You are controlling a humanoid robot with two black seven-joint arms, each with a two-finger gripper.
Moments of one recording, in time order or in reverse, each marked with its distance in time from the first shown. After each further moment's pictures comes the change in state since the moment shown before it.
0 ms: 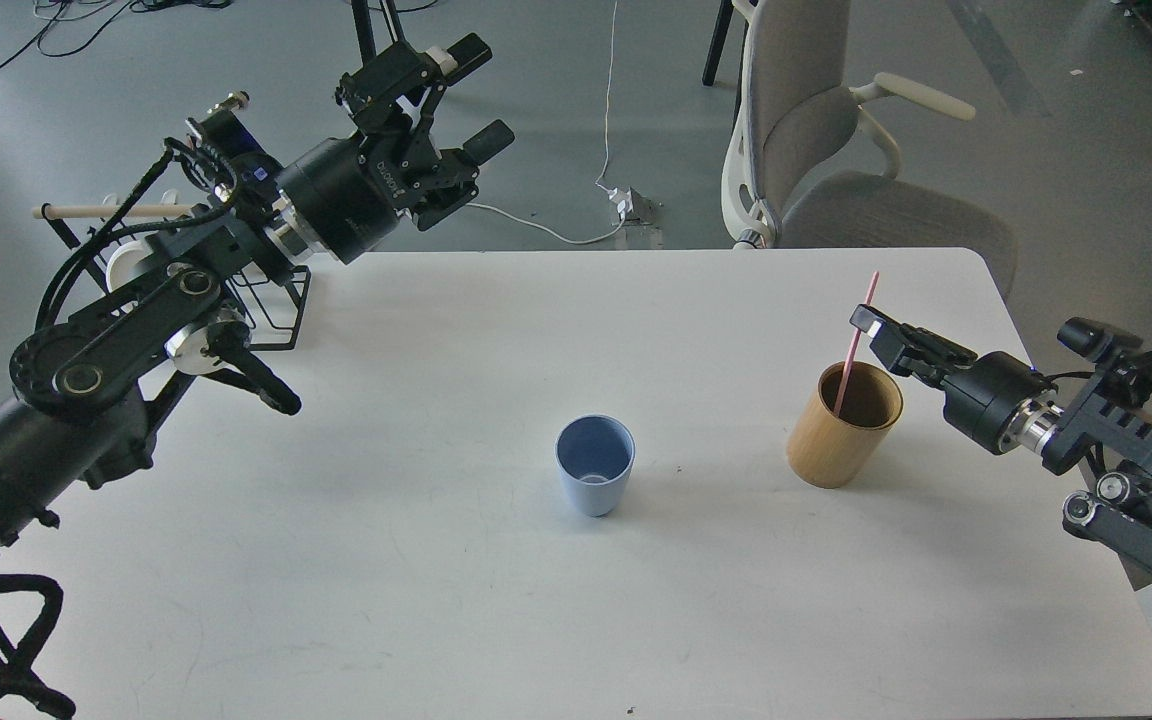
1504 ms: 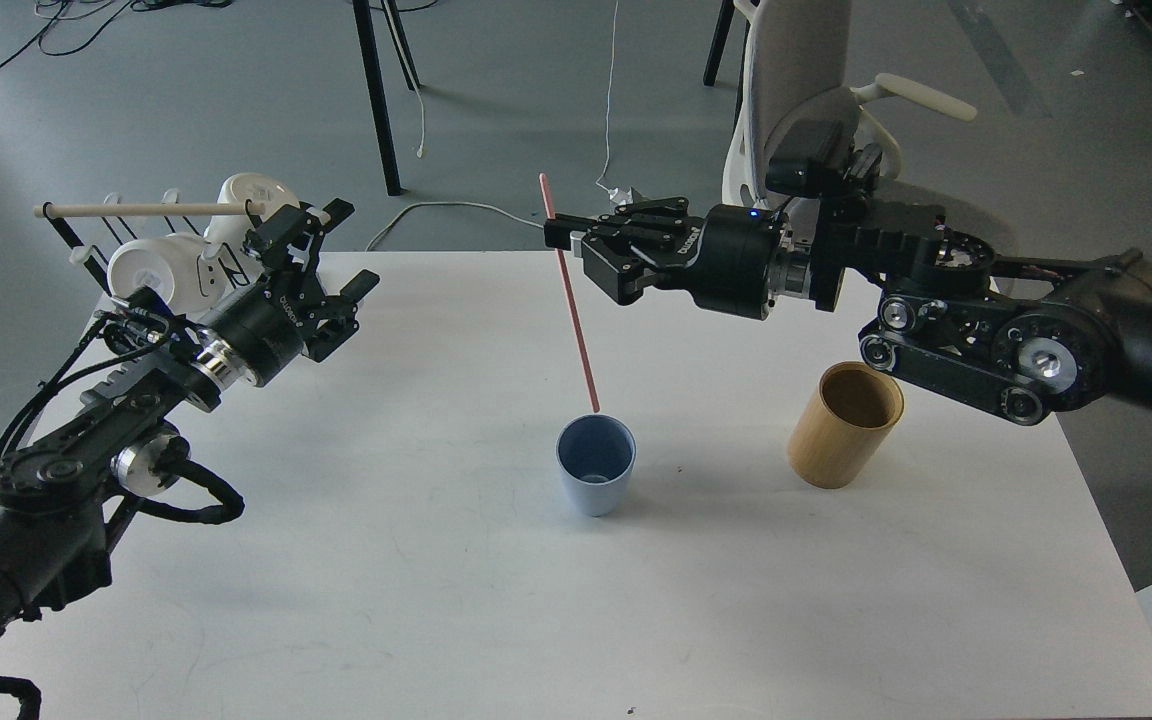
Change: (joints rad) left arm 0.188 -0.013 -0.008 0.328 -0.120 0.000 0.000; right arm 0.629 0.266 -0.418 0.130 -0.100 0.058 0.000
